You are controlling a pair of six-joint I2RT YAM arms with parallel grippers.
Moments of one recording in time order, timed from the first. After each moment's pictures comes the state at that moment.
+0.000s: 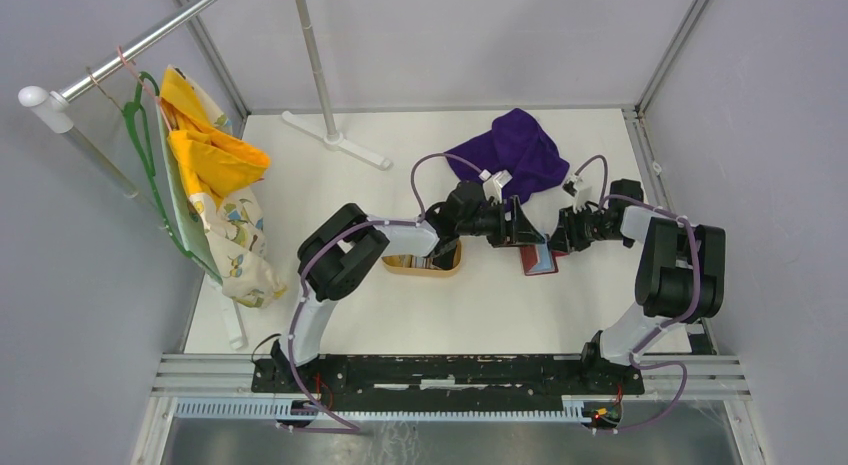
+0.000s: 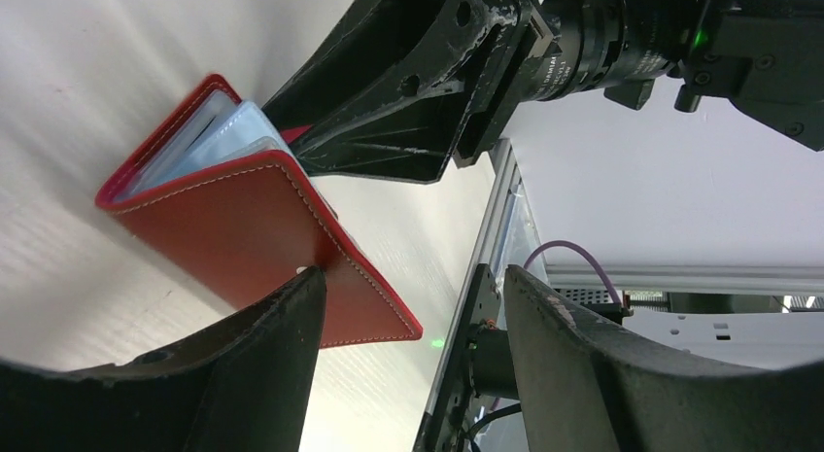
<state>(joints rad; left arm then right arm) -0.87 2.13 1.28 0.55 0.53 -0.96 -0.22 1.68 0.83 -0.38 -0.78 -0.52</state>
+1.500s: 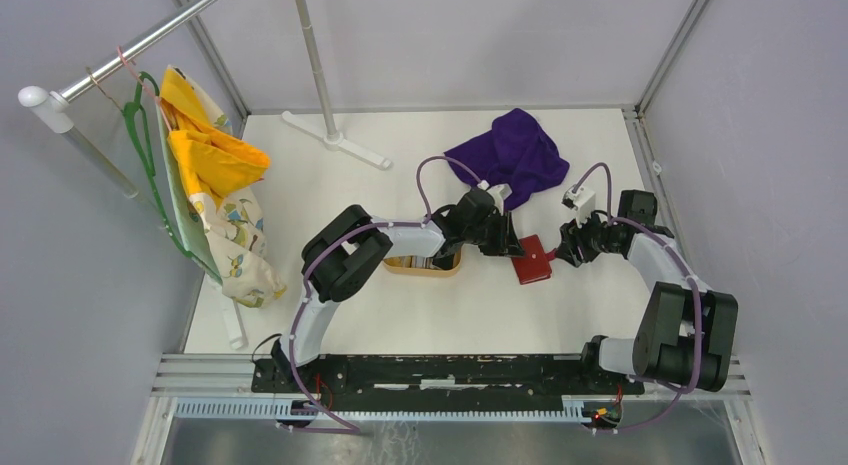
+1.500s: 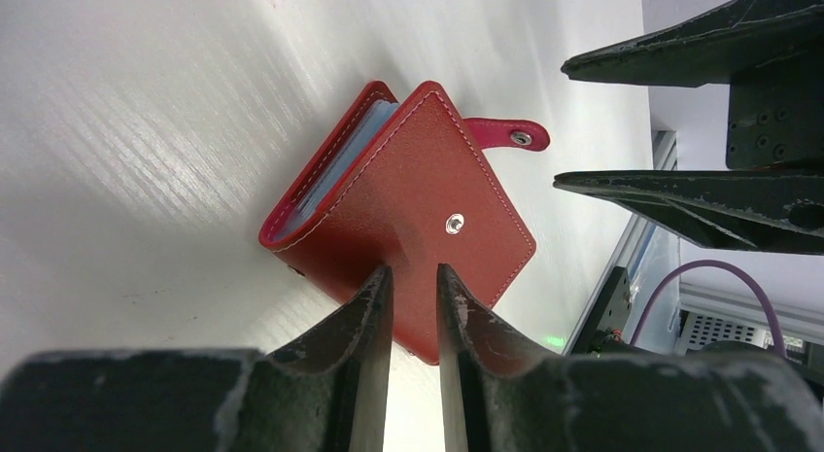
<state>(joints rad) -0.90 2.16 1.34 0.23 0.36 -0.79 -0.23 1.32 0.69 -0.46 -0.71 -0.76</state>
